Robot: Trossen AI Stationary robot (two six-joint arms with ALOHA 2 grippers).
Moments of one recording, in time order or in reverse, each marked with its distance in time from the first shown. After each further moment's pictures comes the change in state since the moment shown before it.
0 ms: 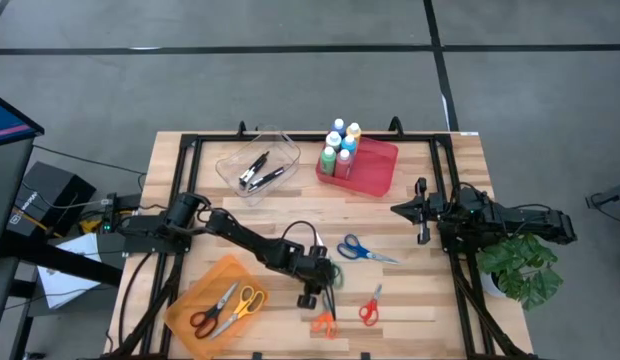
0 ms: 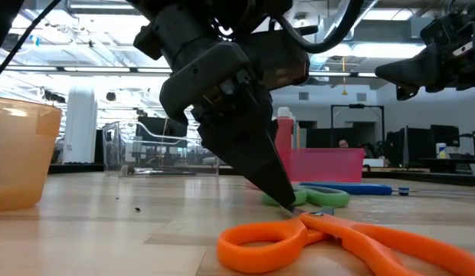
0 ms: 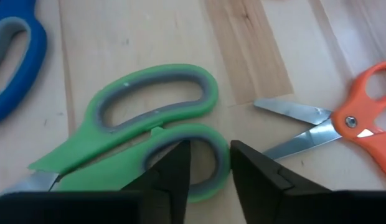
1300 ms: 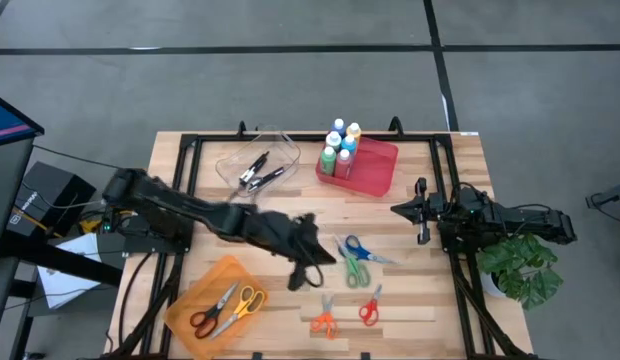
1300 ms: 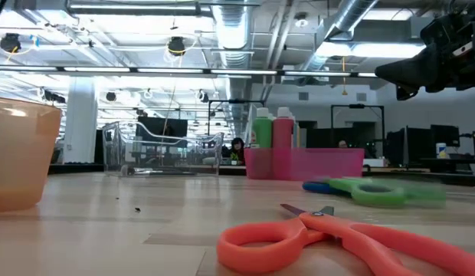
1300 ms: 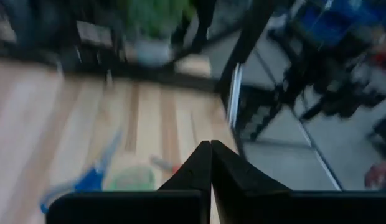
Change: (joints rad) left arm 0.019 -0.497 -0.005 0.108 -0.012 -0.239; right arm 0.000 0.000 0.000 0.001 0.000 0.000
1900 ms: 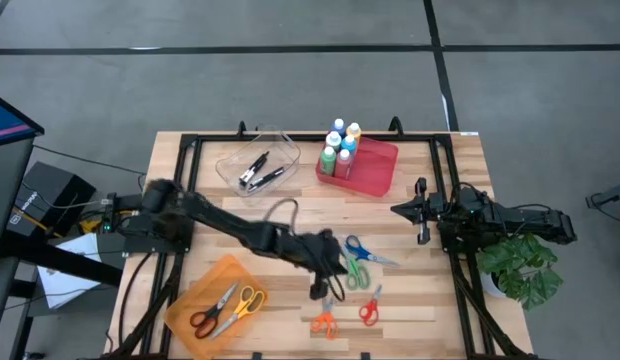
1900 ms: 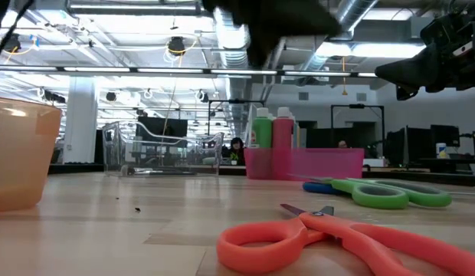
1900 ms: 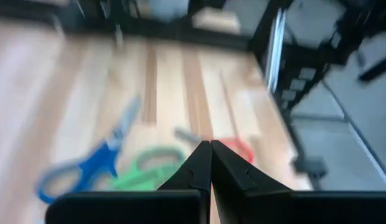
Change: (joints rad) left arm 0.007 0.238 0.001 0.114 -0.009 0.064; right arm 0.000 0.000 0.000 -0.001 0.000 0.000
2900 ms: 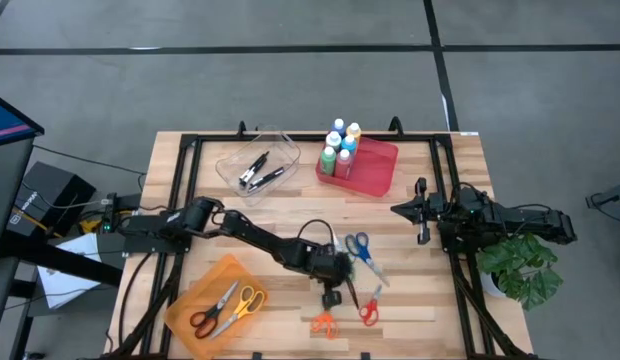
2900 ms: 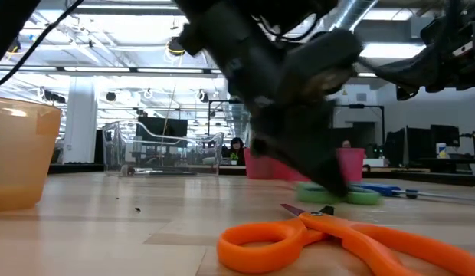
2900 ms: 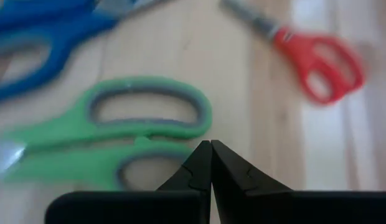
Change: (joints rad) left arm -0.003 0.393 0.251 -0.291 0.005 -0.132; right arm 0.000 0.000 0.000 0.000 0.000 0.000
